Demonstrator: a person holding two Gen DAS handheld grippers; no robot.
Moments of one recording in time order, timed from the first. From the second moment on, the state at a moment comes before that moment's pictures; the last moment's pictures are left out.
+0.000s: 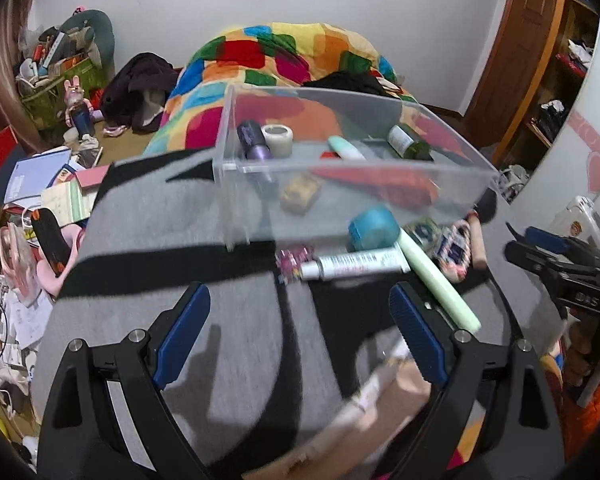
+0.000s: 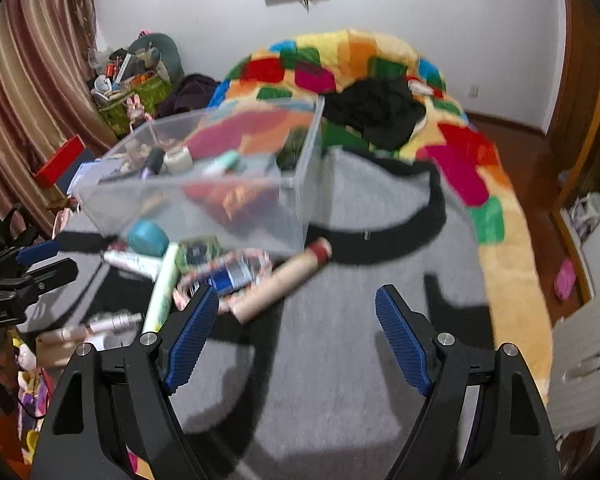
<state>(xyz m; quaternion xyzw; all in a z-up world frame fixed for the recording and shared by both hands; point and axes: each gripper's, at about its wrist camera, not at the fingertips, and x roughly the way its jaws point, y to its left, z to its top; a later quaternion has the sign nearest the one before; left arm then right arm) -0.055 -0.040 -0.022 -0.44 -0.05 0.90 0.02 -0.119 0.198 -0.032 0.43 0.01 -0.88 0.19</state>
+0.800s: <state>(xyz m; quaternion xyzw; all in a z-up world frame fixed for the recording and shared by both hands) -0.035 -0.031 -0.052 -0.45 0.01 0.89 0.07 -0.152 0.193 -0.059 0.47 0.00 -0.88 0.12</state>
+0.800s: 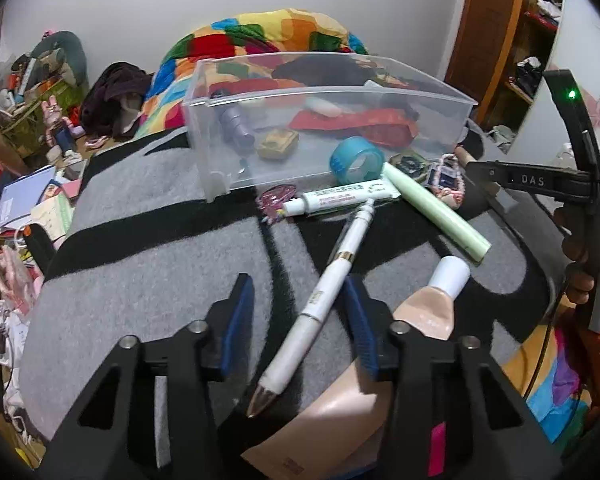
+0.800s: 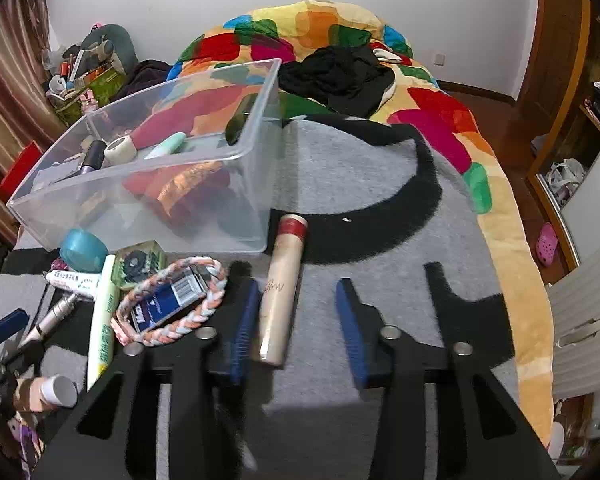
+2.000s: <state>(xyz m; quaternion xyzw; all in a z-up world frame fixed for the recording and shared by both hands) -0.027 -0.039 0.011 -0.35 -0.04 0.93 0.07 -0.084 0.186 0.000 0.38 0.01 -0.90 0.21</state>
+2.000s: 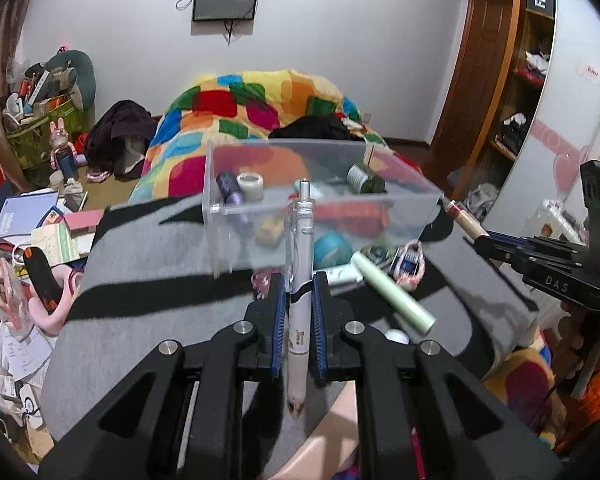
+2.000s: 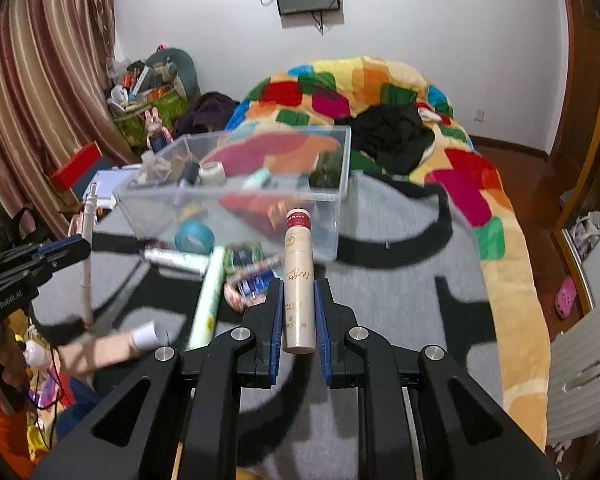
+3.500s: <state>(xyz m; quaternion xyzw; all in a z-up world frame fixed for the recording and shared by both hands) -0.139 -0.018 0.018 -0.35 0.02 0.94 -0.03 -0.209 0.122 -0.013 0.42 0.03 -0.87 0.24</state>
